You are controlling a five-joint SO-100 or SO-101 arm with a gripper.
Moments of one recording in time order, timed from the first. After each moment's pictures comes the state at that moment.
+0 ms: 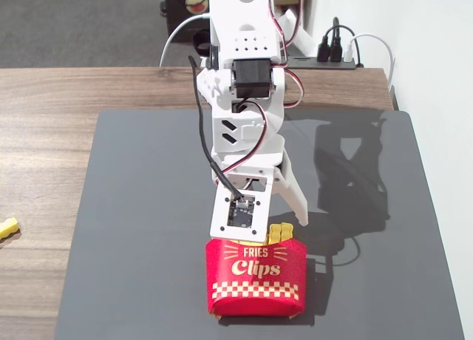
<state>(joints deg) -3.4 87.5 101.6 60.3 -78.9</state>
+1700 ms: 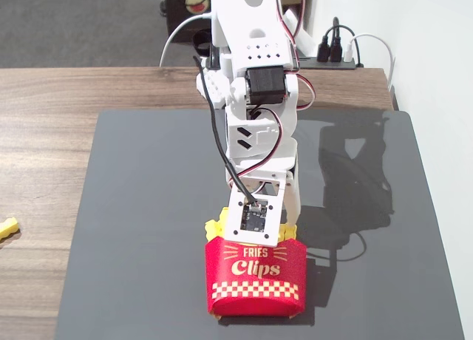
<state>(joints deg) -6.3 87.5 105.9 58.0 -74.2</state>
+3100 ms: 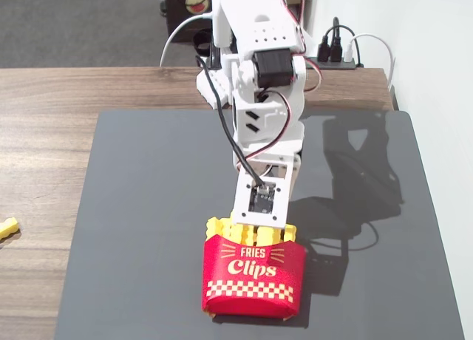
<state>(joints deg) -9.3 95.7 111.5 61.4 -72.1</state>
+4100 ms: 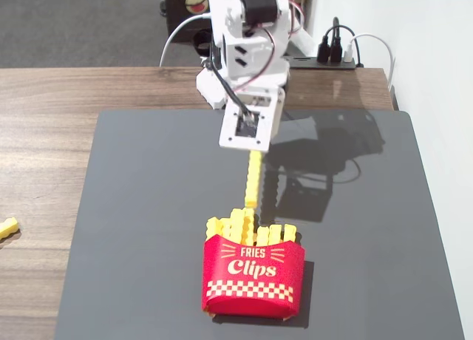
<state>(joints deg) -10.0 144.3 148.3 73.6 -68.9</state>
